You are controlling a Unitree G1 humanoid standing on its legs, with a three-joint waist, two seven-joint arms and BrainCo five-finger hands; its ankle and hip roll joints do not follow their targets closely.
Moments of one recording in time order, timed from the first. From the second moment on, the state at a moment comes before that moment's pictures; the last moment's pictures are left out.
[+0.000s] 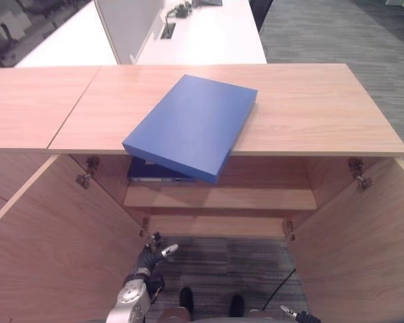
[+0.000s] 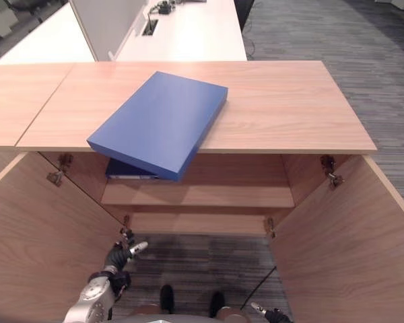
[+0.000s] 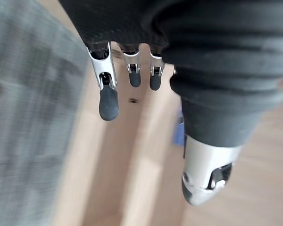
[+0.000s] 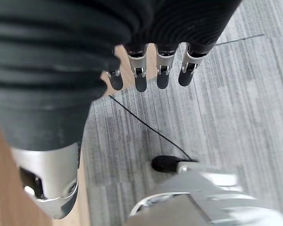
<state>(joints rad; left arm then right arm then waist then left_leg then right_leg) 0.20 0.21 -0.13 0.34 -0.42 -0.03 0.12 0.04 -0.24 0.11 1.26 0.37 0.01 -0.09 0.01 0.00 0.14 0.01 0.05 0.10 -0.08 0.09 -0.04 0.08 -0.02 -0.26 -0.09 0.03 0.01</state>
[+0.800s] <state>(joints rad) 0.05 0.41 0.08 -0.31 0.17 -0.12 0.59 0.06 -0.19 0.21 1.23 0.37 -0.04 -0.16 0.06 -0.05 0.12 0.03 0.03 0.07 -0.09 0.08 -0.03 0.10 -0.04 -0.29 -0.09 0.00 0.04</state>
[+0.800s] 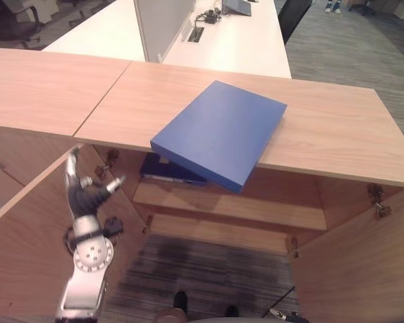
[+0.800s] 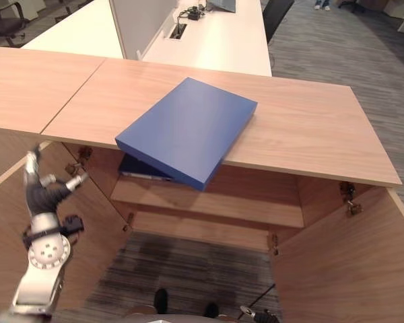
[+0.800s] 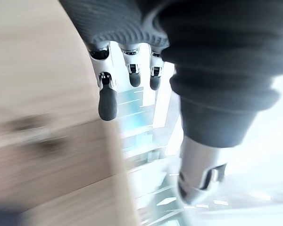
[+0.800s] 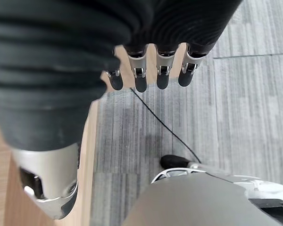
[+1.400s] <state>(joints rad) -0.13 0.65 -0.16 -0.36 0.45 -0.20 0.40 0.06 -0.23 0.28 1.23 0.25 -0.04 -0.10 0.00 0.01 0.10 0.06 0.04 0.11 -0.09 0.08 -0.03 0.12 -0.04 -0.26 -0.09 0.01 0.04</state>
